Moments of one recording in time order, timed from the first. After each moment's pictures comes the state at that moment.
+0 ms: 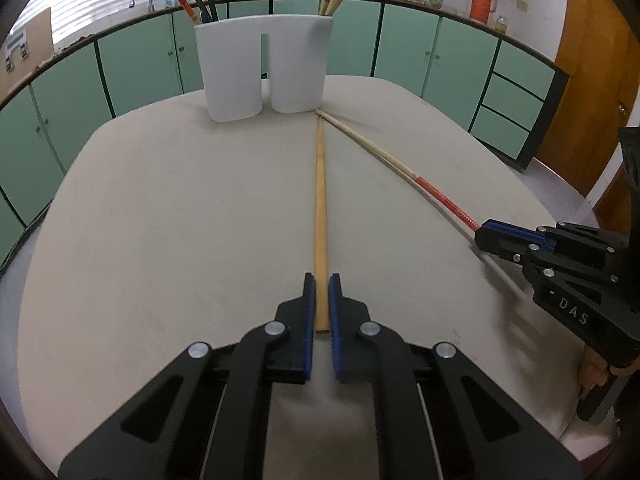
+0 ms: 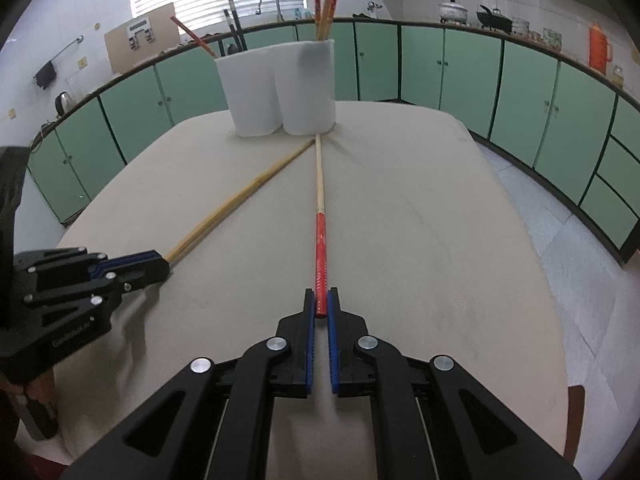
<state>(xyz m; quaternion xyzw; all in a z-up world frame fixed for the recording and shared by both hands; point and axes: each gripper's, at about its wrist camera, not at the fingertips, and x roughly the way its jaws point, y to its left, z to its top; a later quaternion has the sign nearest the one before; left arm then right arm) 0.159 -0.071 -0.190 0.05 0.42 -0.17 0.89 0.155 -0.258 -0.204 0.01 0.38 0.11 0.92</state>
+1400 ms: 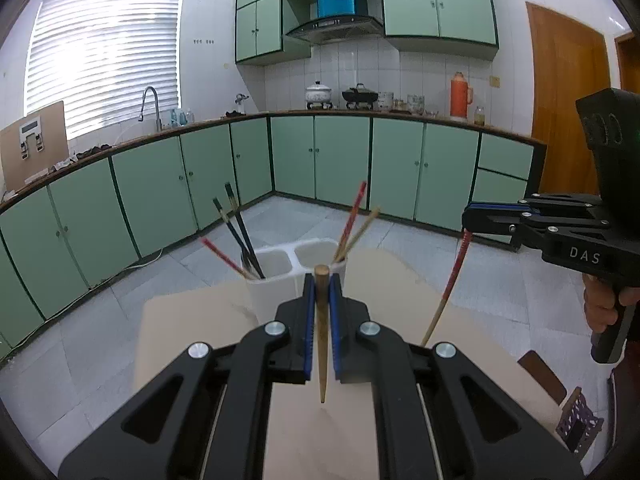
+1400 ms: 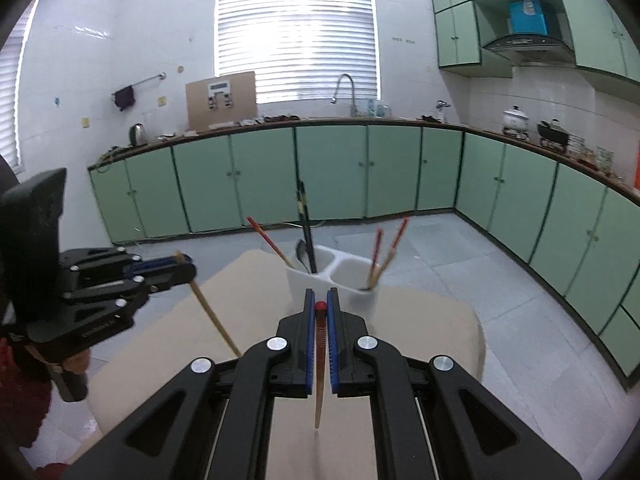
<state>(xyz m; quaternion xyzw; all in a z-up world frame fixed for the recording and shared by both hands) 0.178 -0.051 0.008 0.06 0.23 -0.18 0.95 0.205 -0.265 0.017 -0.03 0.24 0.24 0.94</state>
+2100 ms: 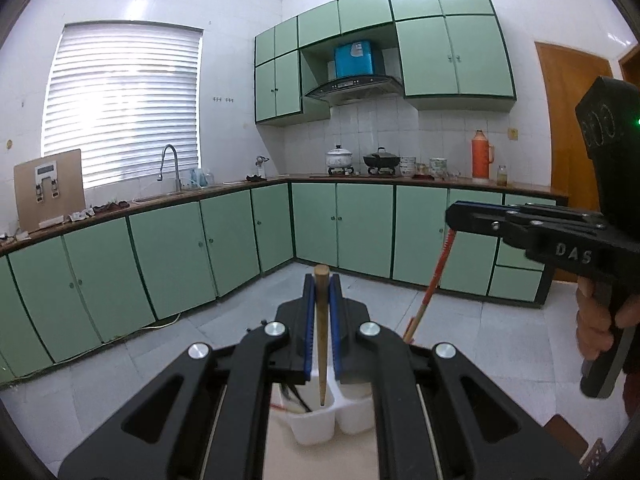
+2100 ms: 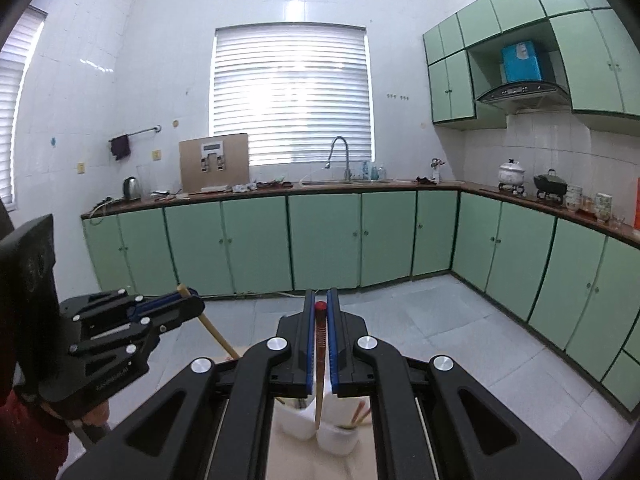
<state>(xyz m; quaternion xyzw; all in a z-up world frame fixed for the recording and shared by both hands) 0.254 -0.060 0.091 0.04 0.12 -0.16 0.98 0.287 -0.244 0.107 -0.02 0.13 0.21 0.97</state>
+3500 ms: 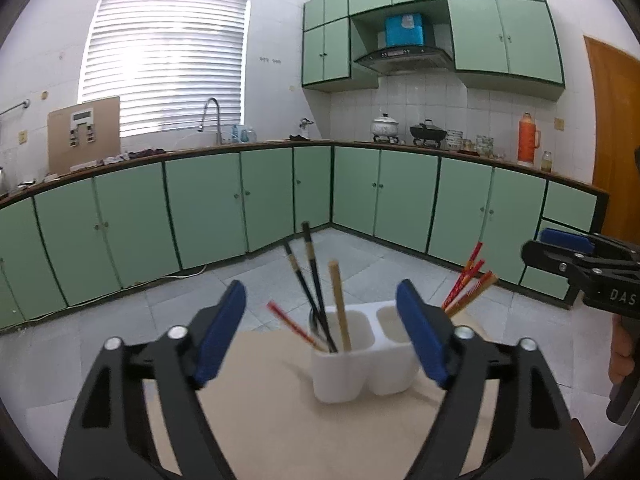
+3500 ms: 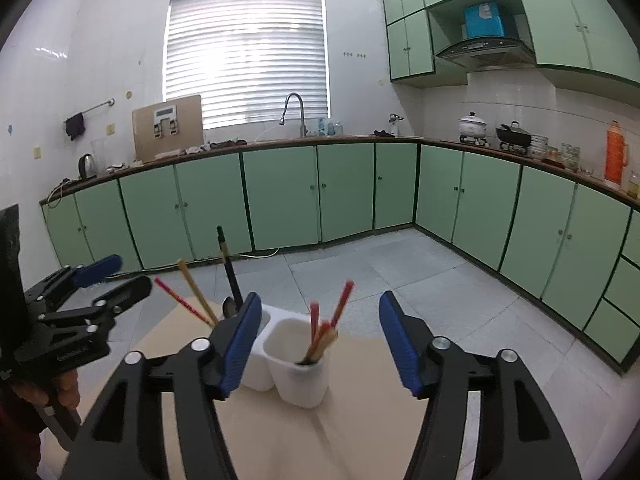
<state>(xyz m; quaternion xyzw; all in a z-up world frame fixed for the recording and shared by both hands) 0.256 -0.032 0.000 0.01 0.17 -0.07 0.98 0.285 -0.271 0.004 0.01 0.20 0.14 0.97</state>
